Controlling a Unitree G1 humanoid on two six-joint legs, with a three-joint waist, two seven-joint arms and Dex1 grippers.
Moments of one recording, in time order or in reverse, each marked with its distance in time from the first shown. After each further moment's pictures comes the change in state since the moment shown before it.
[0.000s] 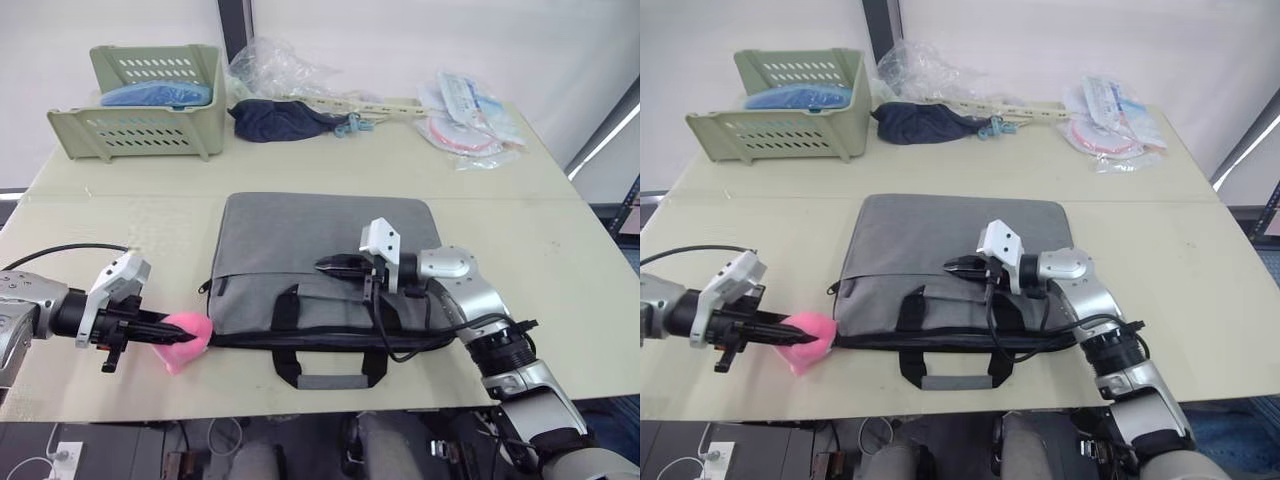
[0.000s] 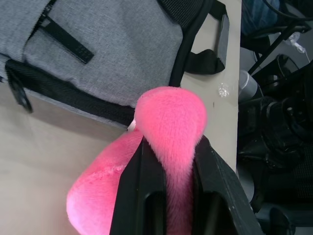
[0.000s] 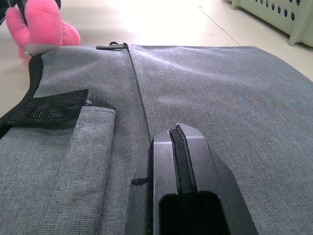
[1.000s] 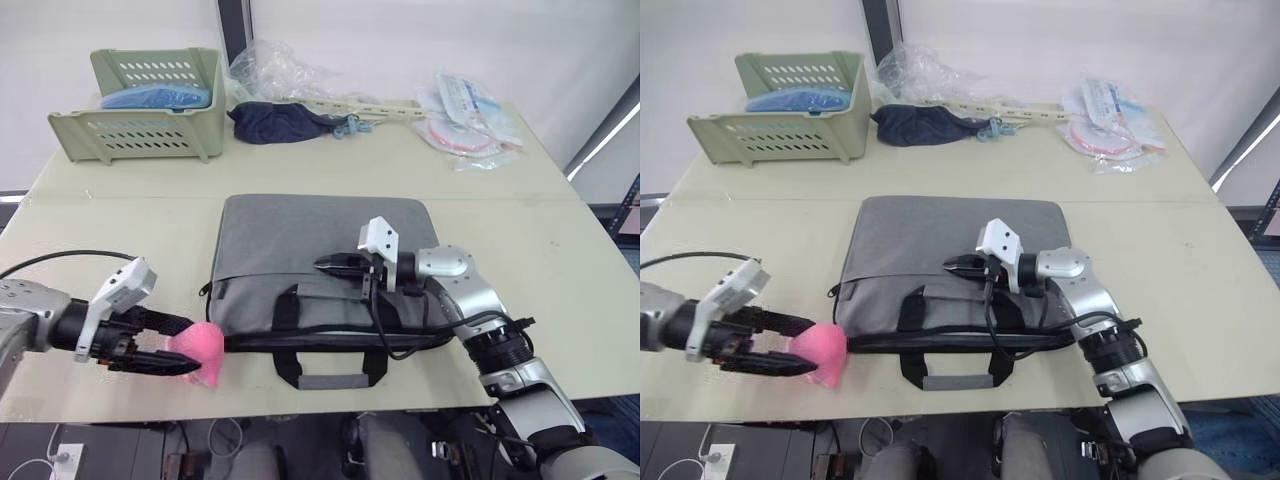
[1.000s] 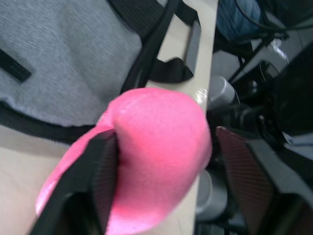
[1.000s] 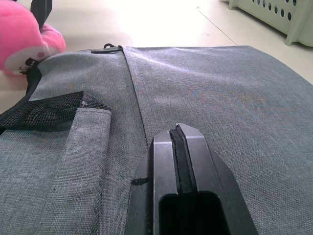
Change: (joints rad) left arm 0.113 0.151 0.072 -0.145 -0.135 0.130 -0.045; right arm -0.019 0.009 0.005 0.033 -0.003 -0.007 0.001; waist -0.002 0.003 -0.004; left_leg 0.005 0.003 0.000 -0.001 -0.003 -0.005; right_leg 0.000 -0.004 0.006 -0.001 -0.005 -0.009
